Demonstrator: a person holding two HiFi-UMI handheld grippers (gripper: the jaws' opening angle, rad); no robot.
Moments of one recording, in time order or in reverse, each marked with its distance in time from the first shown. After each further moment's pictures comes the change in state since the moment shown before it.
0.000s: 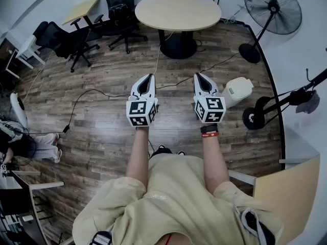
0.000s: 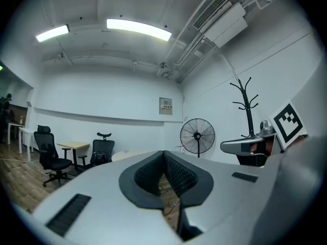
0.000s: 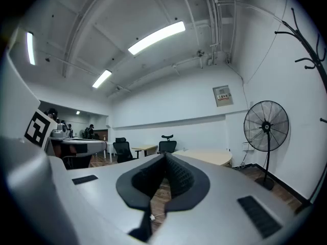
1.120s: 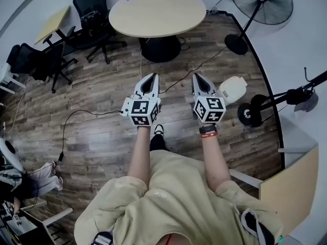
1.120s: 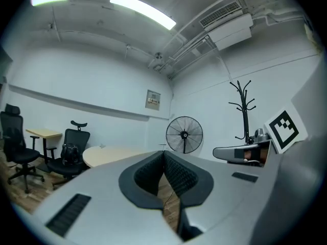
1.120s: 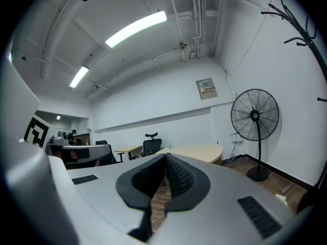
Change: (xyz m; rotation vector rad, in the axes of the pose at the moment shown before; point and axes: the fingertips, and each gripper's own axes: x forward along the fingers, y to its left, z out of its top) left arm 0.266 0.057 -0.038 -0.069 0.019 -0.224; right arm 0.215 -0.122 -0.031 0.104 0.021 -0.143
